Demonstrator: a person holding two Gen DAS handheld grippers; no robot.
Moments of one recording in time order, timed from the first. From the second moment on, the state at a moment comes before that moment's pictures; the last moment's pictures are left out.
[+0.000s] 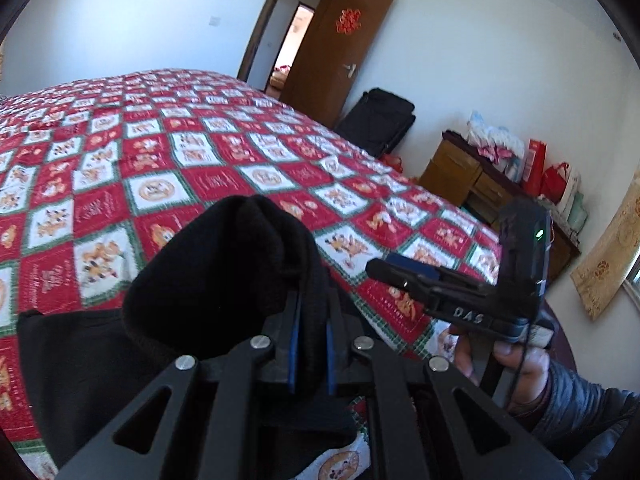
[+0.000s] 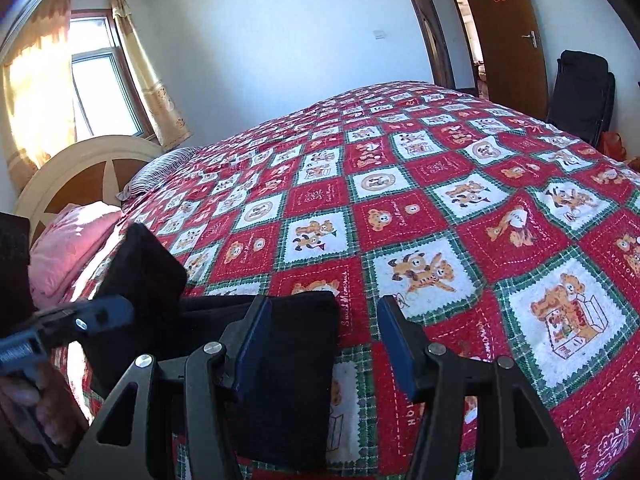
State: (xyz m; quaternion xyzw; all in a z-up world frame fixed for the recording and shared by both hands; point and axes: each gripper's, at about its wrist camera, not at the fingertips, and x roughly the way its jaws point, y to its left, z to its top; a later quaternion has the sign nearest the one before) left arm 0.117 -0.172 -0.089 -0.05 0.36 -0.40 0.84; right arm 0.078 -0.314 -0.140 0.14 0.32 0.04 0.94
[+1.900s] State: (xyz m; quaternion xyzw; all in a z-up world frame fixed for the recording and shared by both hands) left arm 0.127 -0.078 -0.149 -0.03 0.34 -0.18 0.92; right arm 0.070 -0.290 -0.177 0.13 0.44 0.10 0.89
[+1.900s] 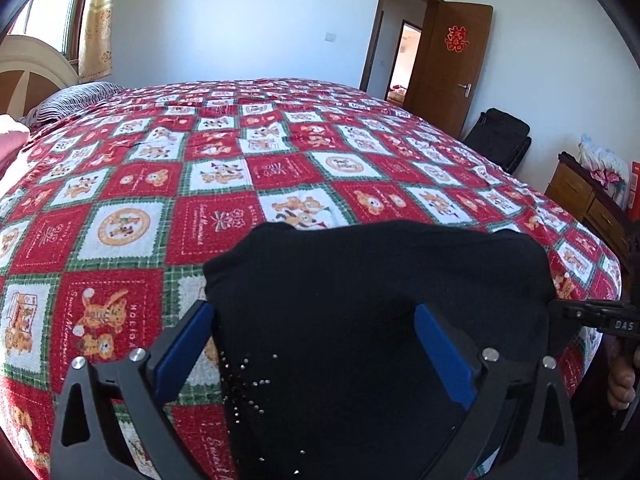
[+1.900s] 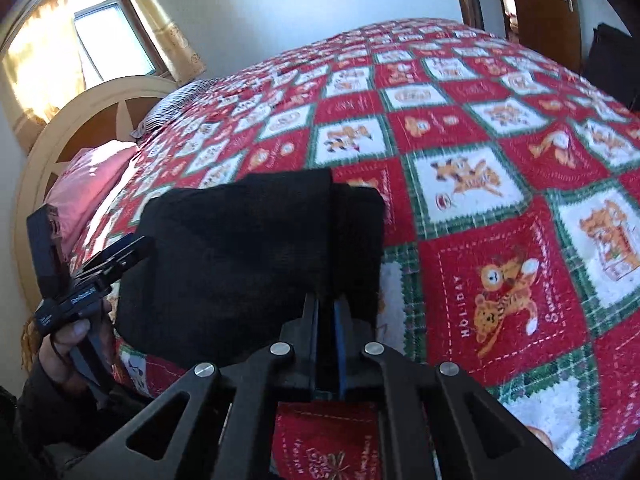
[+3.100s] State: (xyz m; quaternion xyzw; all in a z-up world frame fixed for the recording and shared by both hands) left arm 0.146 -0.068 -0.131 -0.04 0.33 -0.16 0.93; right arm 0.103 -0.288 -0.136 0.12 0.40 0.12 0.90
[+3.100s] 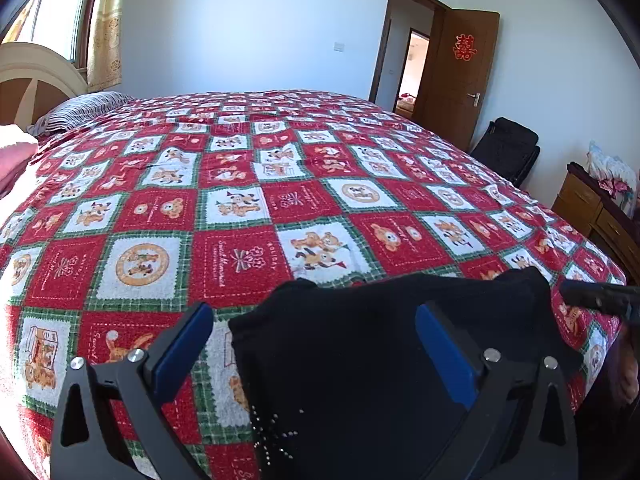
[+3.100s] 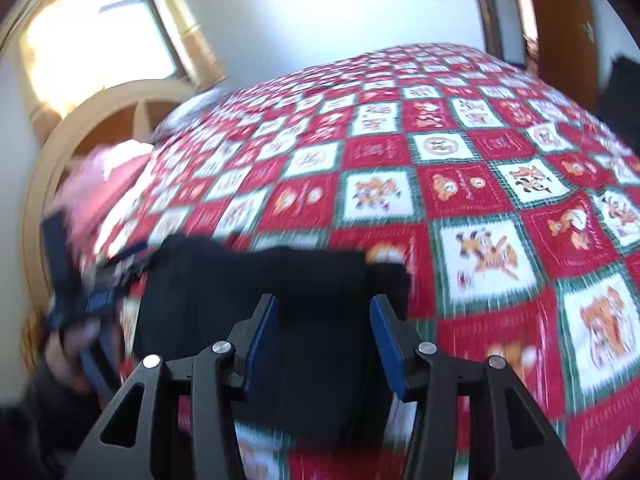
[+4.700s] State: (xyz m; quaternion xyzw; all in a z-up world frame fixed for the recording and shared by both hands) left arm 0.110 -0.051 -0.154 -0.02 0.34 -0.14 0.93; right arm 0.047 -0.288 -0.157 0.12 0.40 0.15 0.90
